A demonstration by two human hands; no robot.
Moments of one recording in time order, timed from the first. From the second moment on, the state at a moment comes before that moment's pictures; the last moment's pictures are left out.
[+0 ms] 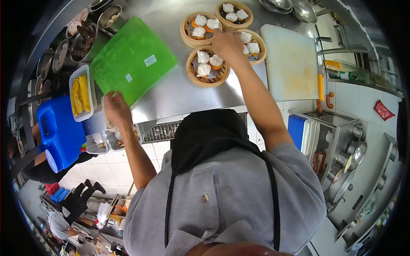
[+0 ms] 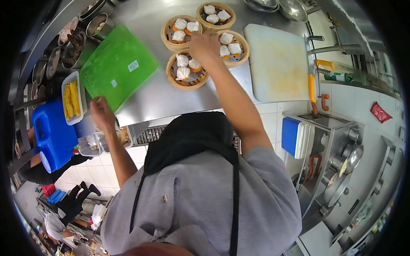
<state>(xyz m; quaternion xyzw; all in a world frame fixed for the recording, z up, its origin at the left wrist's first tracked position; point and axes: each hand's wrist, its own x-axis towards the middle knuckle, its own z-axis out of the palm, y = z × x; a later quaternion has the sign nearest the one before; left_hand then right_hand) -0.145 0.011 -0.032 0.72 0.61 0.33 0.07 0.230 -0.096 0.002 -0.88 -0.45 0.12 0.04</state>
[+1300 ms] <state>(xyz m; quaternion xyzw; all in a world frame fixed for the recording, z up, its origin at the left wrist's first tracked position) 0.134 0.134 -0.026 0.88 0.19 0.22 0.37 0.206 -0.155 0.009 -0.86 -0.49 0.11 0.08</state>
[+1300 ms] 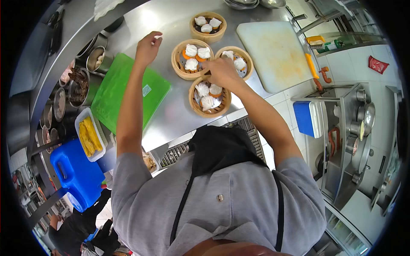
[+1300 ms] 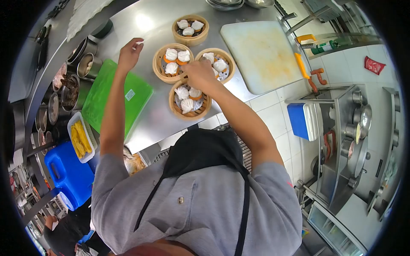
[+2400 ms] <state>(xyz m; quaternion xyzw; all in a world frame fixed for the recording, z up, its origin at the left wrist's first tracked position) 0.262 -0.323 0.134 0.89 0.26 0.14 0.34 0.653 -0.876 0.179 -0.96 -0.24 0.07 0.13</state>
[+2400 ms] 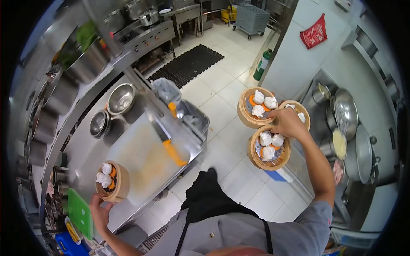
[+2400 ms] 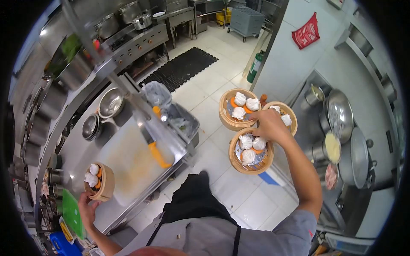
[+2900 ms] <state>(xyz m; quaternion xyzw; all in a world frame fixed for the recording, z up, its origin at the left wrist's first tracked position) 0.786 -0.492 0.102 0.90 0.07 0.10 0.41 1.064 -0.912 0.120 -0.95 -0.25 0.07 0.16</state>
